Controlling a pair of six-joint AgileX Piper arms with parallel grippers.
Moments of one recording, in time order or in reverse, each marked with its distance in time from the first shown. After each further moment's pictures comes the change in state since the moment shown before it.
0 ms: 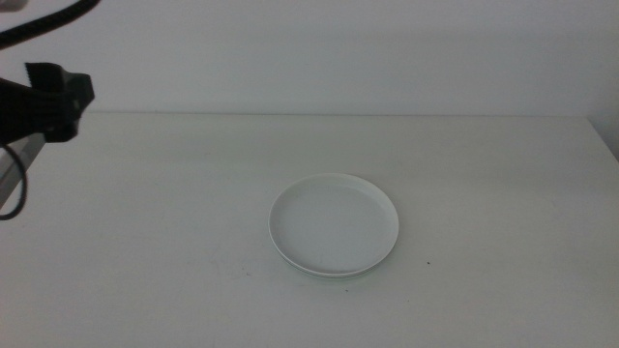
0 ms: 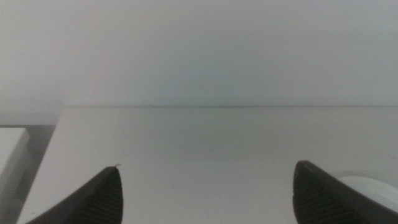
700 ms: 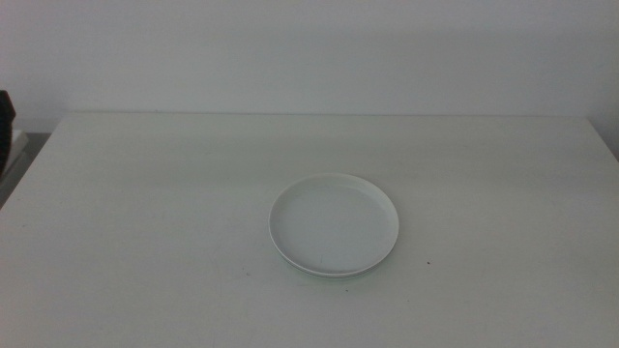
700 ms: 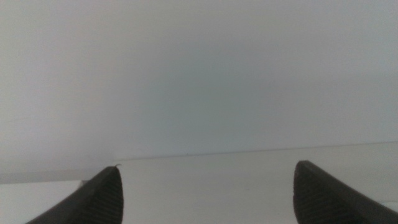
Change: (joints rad) left arm 0.141 -0.307 0.207 -0.215 -0.139 0.342; right arm 0.000 -0.002 0.001 0.000 0.000 0.002
